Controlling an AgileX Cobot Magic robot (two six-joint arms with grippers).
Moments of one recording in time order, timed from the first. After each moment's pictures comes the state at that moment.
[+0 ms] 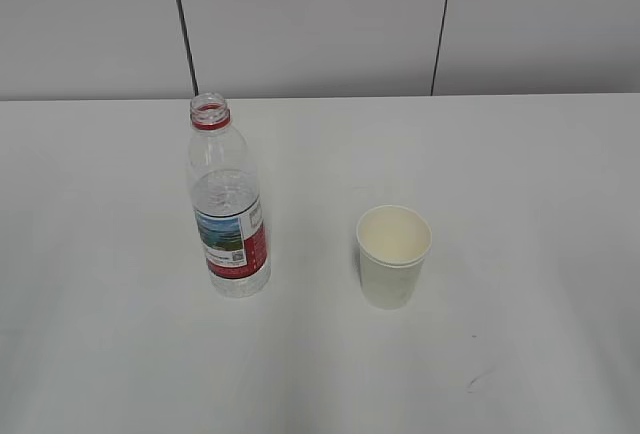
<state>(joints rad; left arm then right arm) -0.03 0.01 -0.53 -0.04 0.70 0.08 -0.03 0.12 -0.27 0.07 0.46 -0.14</state>
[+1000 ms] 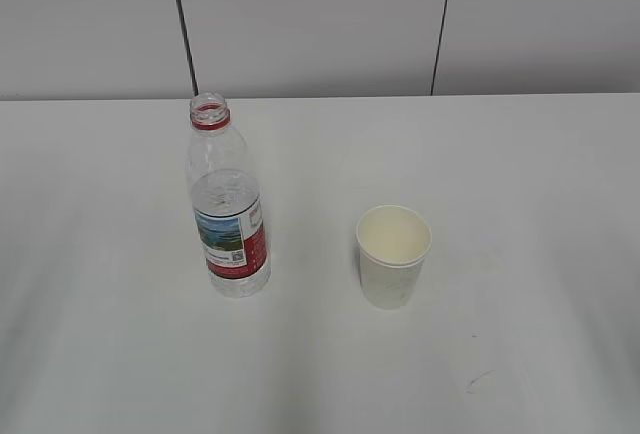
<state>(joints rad) -0.03 0.29 -0.31 -0.04 0.18 0.08 -0.03 0.30 -0.13 0.07 0.04 -0.15</state>
